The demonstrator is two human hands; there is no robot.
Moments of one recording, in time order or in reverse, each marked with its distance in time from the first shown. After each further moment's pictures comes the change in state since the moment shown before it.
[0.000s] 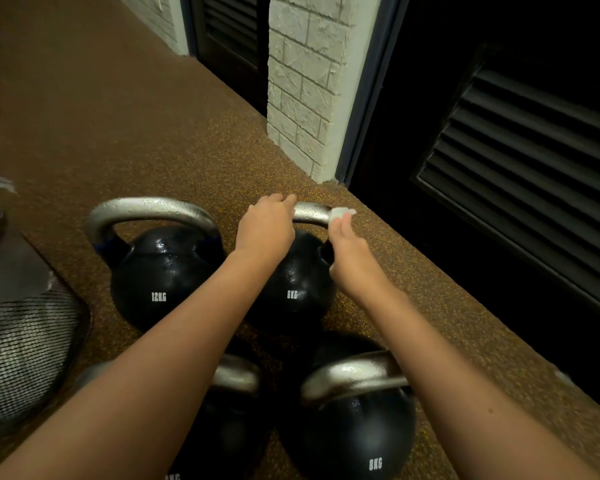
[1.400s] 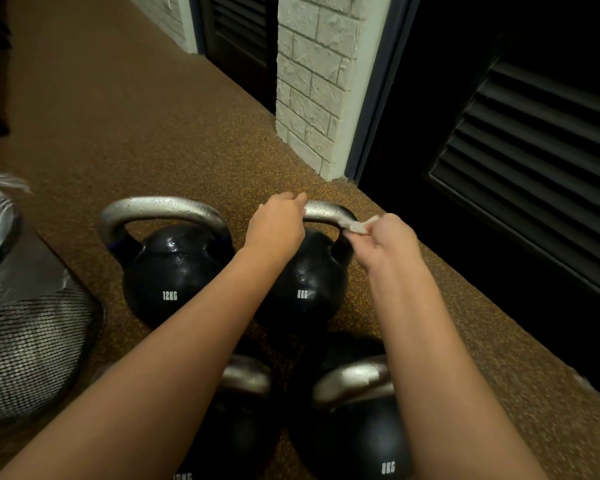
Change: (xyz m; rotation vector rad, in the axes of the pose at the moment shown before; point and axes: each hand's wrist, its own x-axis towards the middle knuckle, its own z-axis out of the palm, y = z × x) left_hand -0.001 -0.001 -0.008 -0.057 -0.064 0.011; right_hand 0.007 -0.008 -0.032 1.571 0.402 0.512
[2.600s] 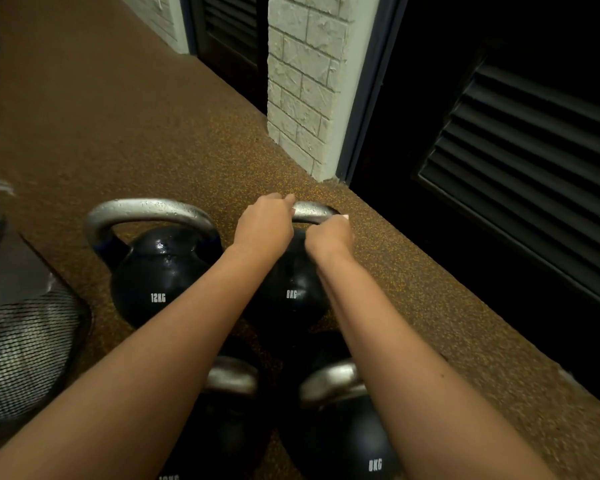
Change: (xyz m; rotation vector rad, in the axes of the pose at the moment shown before) left_hand 0.010 -0.002 0.005 0.047 -0.028 -0.001; right_hand 0.010 0.032 0.048 -0.948 0.033 -0.016
